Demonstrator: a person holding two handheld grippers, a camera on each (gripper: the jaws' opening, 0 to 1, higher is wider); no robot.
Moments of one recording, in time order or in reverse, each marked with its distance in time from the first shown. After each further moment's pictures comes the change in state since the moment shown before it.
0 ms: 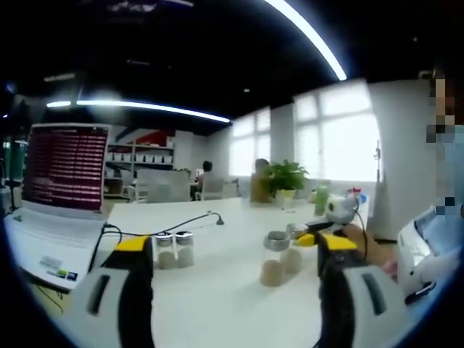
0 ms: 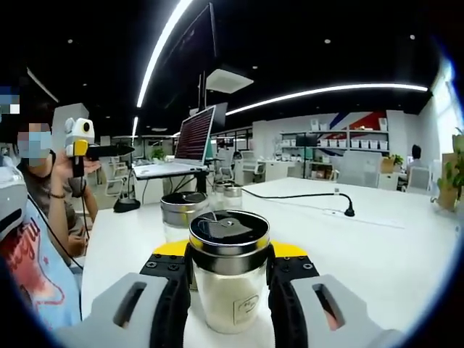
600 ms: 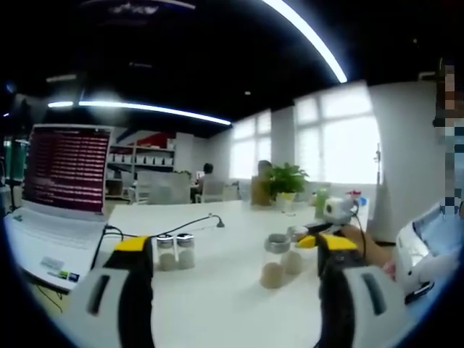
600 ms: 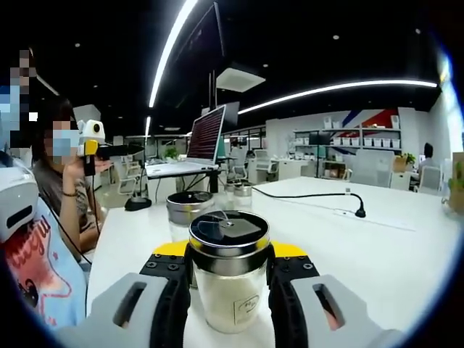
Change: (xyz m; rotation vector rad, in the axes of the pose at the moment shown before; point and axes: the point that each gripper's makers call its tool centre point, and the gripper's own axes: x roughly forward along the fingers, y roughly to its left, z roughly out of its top) left arm -0.001 0.000 0.004 -0.003 -0.019 -0.005; right arm -0.001 0.001 -0.001 0.001 0.005 0.086
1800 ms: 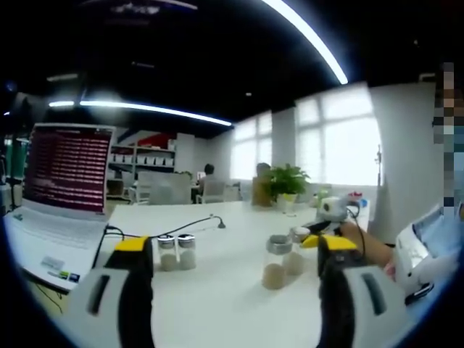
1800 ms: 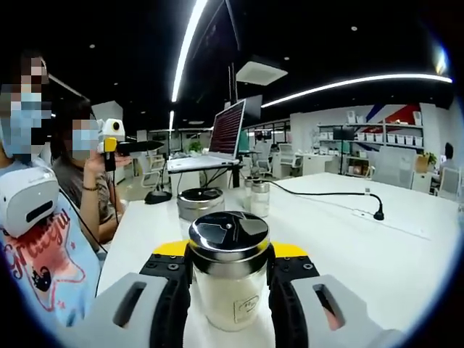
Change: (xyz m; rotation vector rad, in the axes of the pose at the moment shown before) left arm 0.008 0.014 0.003 -0.010 0.000 0.017; right arm 0.004 -0.005 0.003 -0.019 0.044 0.159
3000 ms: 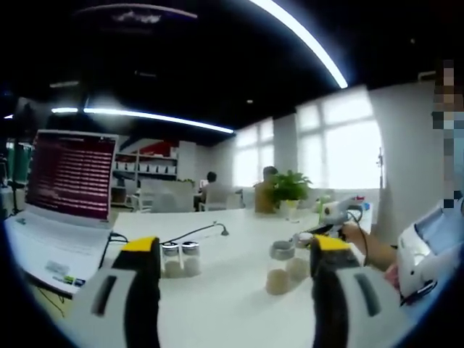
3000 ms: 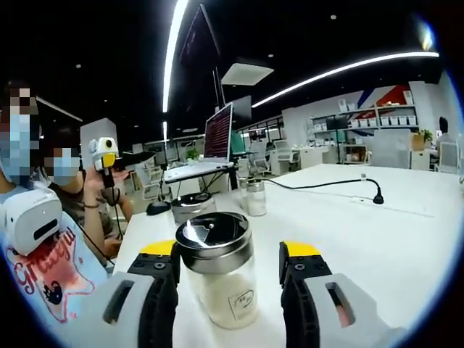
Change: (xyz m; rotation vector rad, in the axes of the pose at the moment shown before) left arm -0.003 -0.003 0.012 0.020 -0.050 0.008; right arm -0.013 -0.009 0.004 0.118 -0.018 0.016
